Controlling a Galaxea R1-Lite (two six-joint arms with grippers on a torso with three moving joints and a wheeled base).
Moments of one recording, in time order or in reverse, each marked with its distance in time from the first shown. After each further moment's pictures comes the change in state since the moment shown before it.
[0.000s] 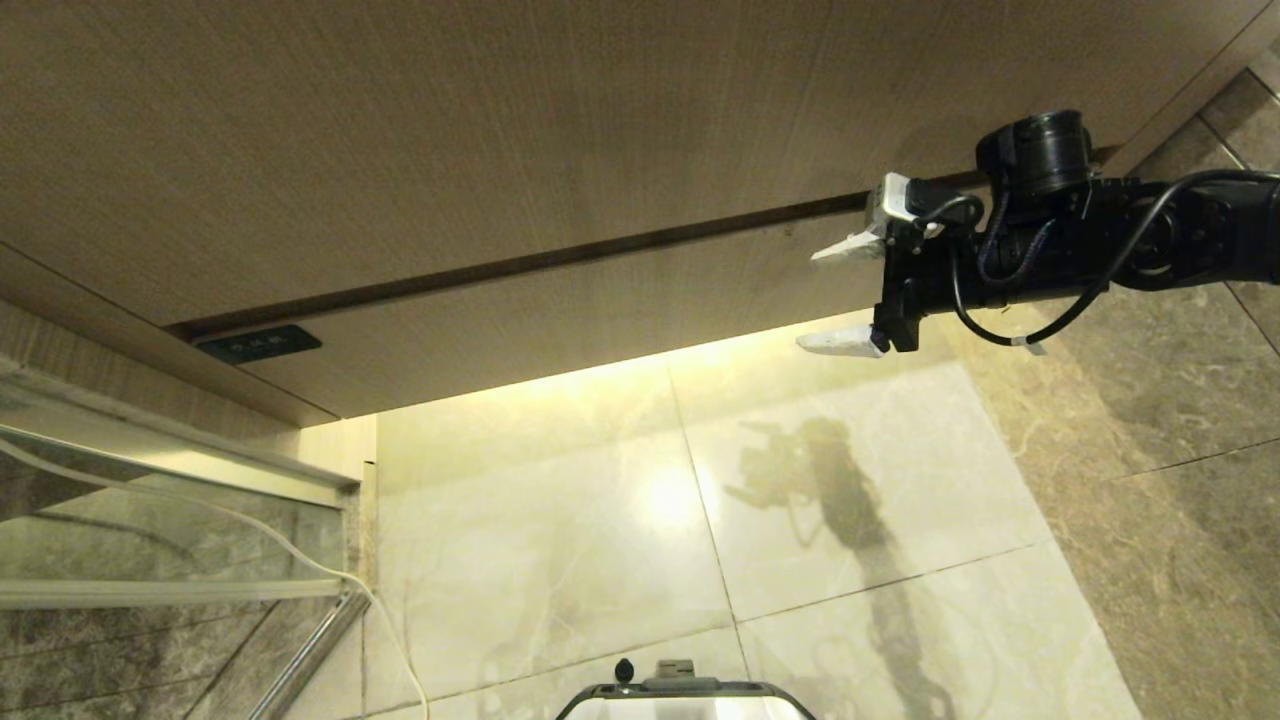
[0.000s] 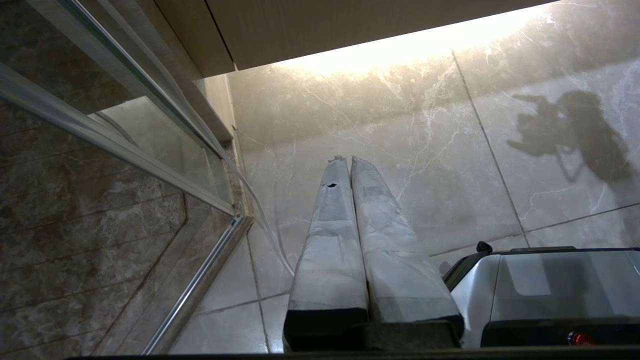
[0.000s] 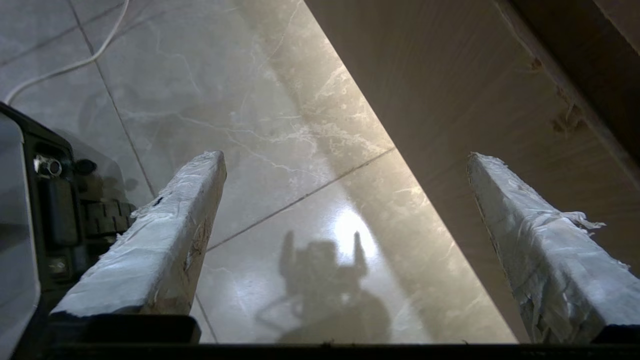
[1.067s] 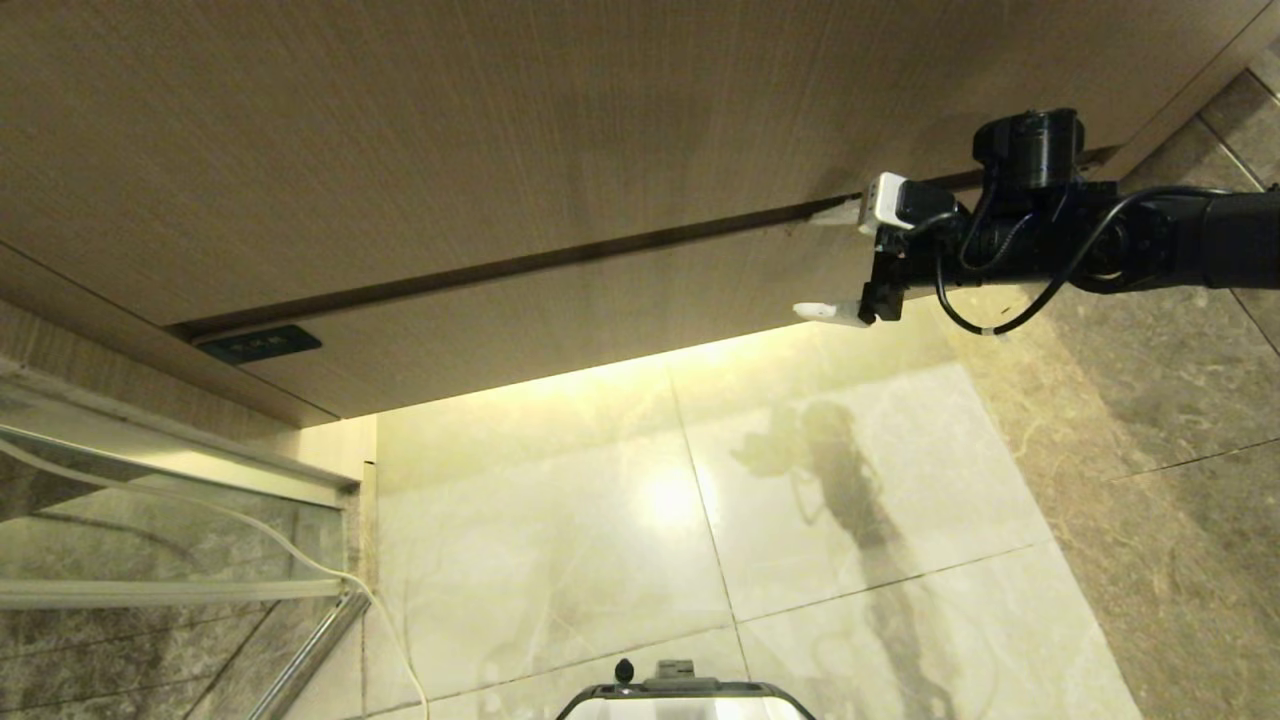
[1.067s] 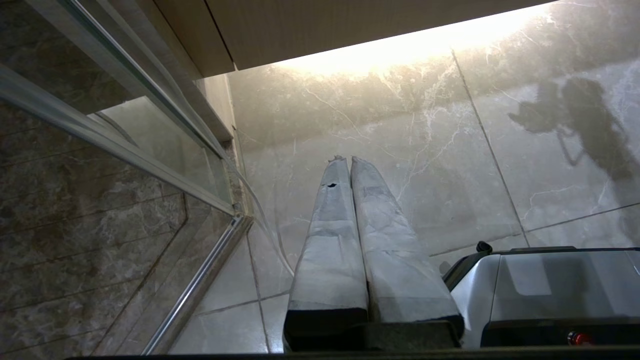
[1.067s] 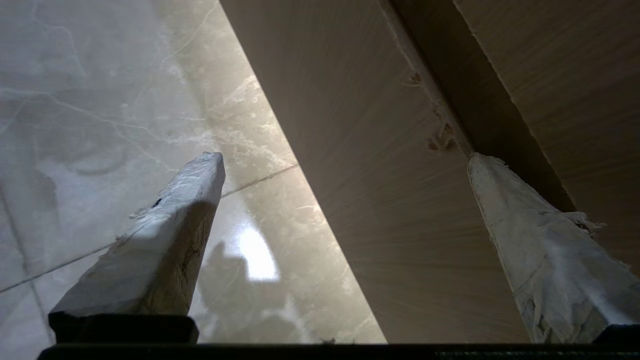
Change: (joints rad) left arm 0.001 0.000 0.000 0.000 0.000 0.000; right arm -0.038 0.102 -0.098 -0.185 0.004 -0.139
